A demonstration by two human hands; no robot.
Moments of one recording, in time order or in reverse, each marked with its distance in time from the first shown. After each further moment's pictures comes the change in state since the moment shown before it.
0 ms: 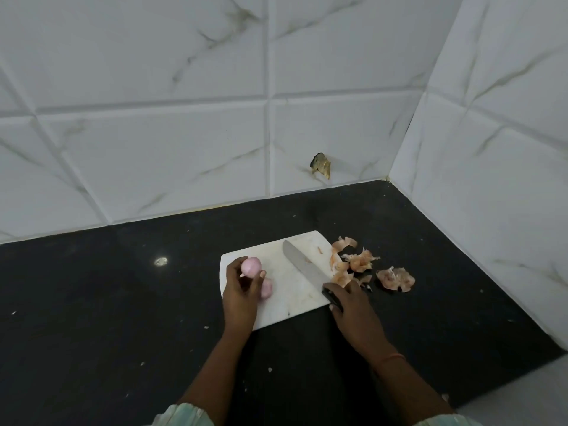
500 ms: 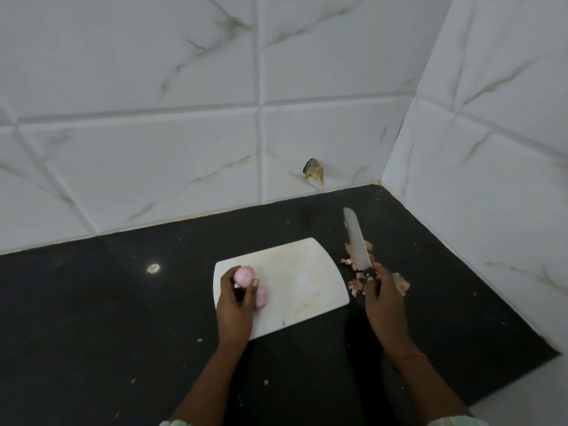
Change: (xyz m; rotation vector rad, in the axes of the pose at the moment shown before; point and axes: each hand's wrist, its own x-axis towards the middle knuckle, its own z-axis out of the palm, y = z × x) left_hand 0.000 -0.004 0.001 0.057 0.017 0.030; right_hand 0.012 0.021 -0.038 0.480 0.418 0.250
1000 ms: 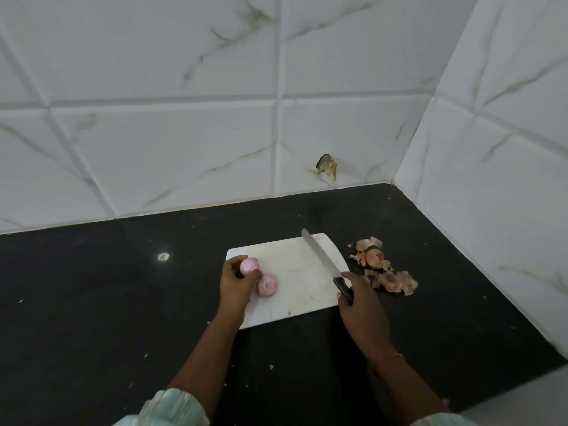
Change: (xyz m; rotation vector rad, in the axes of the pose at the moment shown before) left_hand 0.023 0.002 -0.012 -0.250 -0.028 -0.276; right_hand -0.030 -0.003 0.034 -0.263 -0.173 -0.180
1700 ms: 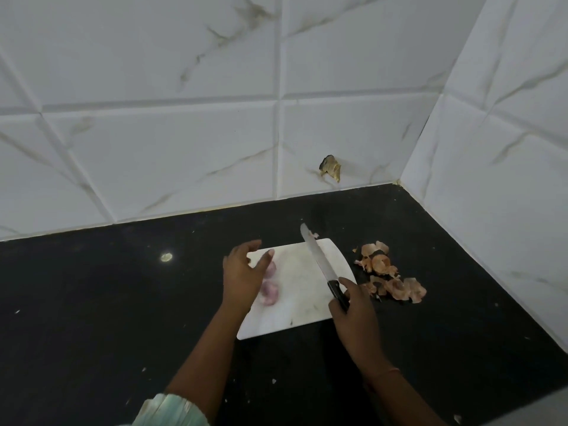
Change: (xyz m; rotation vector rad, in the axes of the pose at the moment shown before) left_hand 0.016 0.038 0.015 0.451 0.008 0.292; right_hand 0.000 -0.022 0.012 0.197 -0.007 0.077
